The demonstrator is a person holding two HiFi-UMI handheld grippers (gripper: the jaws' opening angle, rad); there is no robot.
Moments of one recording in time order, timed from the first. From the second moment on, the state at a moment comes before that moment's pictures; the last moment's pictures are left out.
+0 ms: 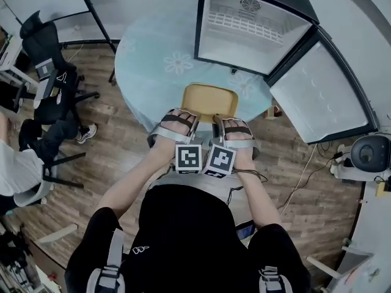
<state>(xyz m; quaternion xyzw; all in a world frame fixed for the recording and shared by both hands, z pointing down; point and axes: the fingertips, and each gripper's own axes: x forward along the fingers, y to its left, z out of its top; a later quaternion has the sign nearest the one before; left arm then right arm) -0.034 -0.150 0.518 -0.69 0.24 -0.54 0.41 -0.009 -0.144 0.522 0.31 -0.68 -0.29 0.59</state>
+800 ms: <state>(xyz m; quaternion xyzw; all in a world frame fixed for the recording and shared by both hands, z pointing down) 0.010 -0.265 0.508 -0.73 0.20 -0.49 0.43 0.036 -0.257 0.505 0.34 -0.63 -0.27 0.64</state>
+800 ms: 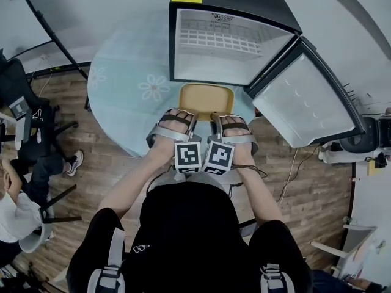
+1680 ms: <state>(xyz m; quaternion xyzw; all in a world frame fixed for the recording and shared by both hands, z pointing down) 0.055 -0.348 0.545 -0.74 0.16 -0.53 0.38 0.079 -0.337 0.539 0.28 -0.67 -0.24 0.64</state>
